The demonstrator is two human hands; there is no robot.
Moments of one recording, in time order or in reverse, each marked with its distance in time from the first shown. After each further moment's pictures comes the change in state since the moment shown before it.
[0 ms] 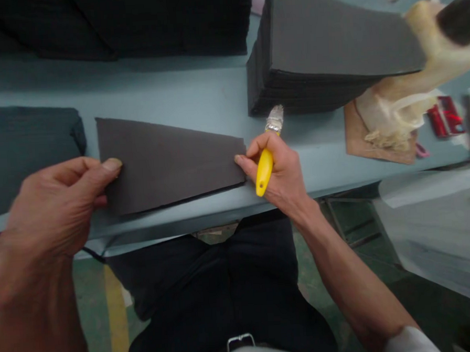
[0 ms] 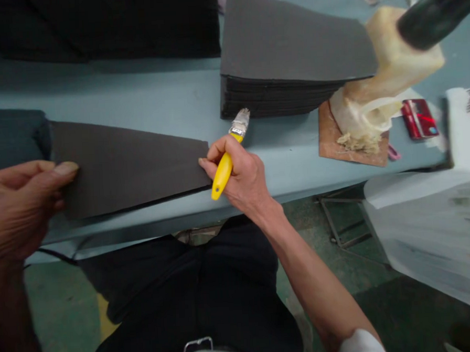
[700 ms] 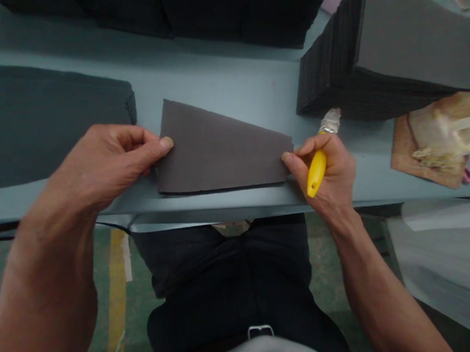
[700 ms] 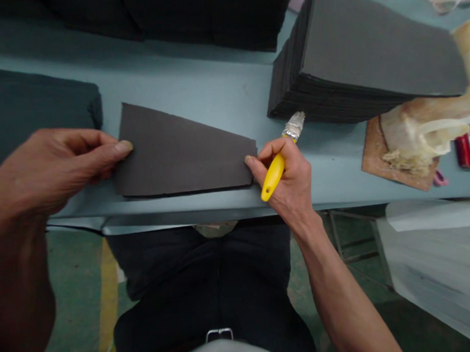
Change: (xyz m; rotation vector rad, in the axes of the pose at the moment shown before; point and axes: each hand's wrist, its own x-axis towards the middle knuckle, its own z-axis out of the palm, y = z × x) left_hand 0.012 0.005 -0.020 -0.009 -0.308 0.043; right_hand -0.004 0.004 -0.001 -0.166 0.090 -0.138
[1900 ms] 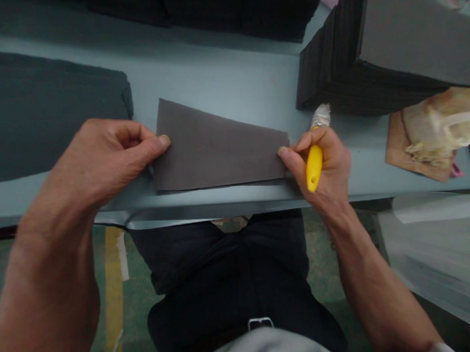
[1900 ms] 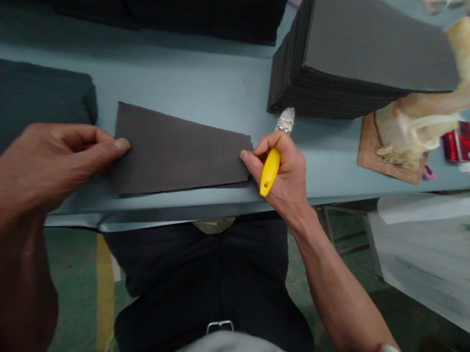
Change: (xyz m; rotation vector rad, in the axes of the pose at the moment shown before) left_hand -0.002 -0.008 -0.001 0.082 0.043 0.053; right_hand 0.001 -0.005 0.005 0.034 -0.027 0.012
